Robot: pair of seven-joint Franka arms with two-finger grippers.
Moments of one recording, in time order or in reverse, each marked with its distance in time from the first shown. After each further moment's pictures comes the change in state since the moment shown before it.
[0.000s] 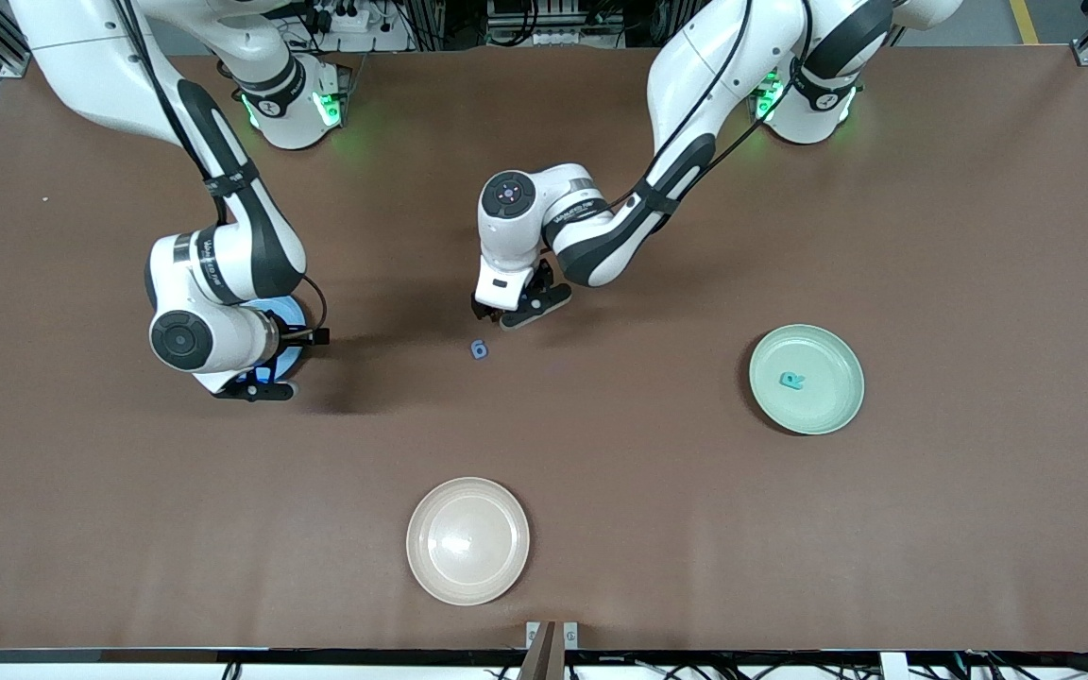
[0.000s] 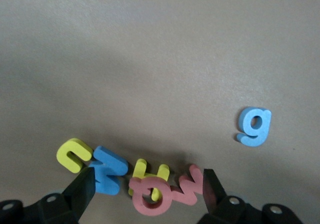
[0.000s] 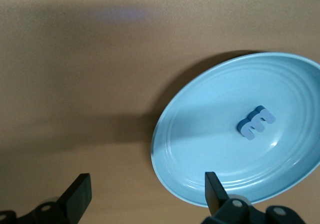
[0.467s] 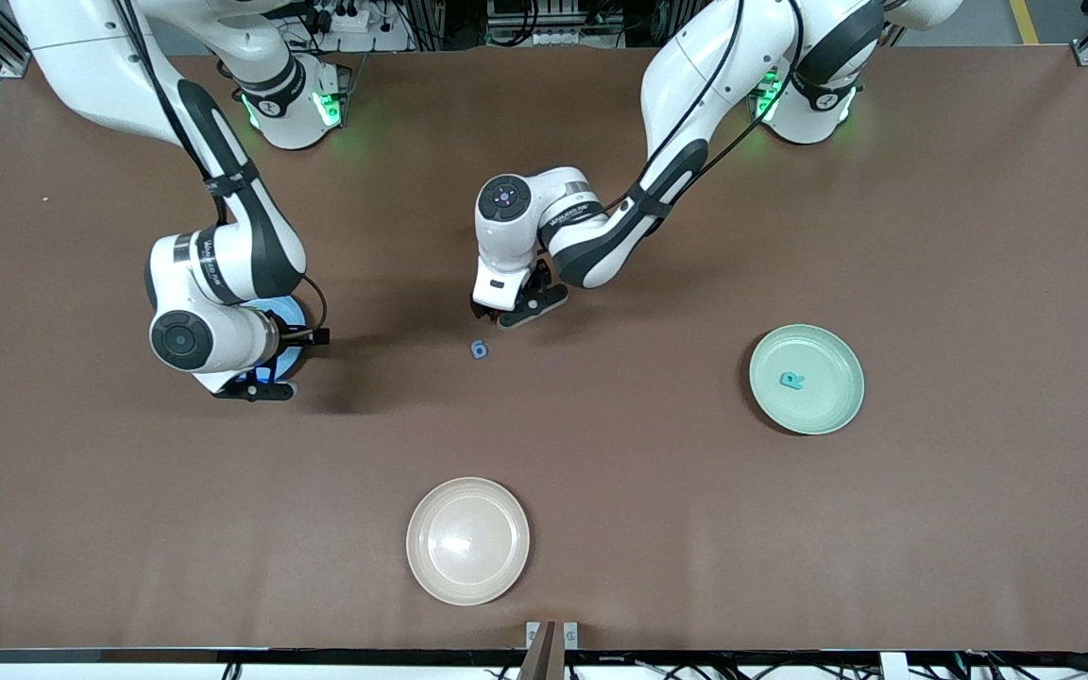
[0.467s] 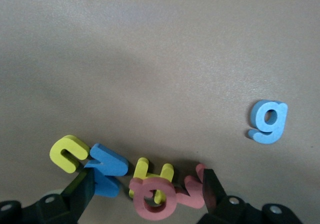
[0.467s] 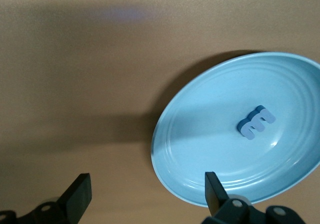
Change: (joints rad) left arm -0.008 0.024 0.004 0.010 0.000 0.000 0.000; right arm 0.000 0.000 0.000 0.000 0.000 0.000 0.001
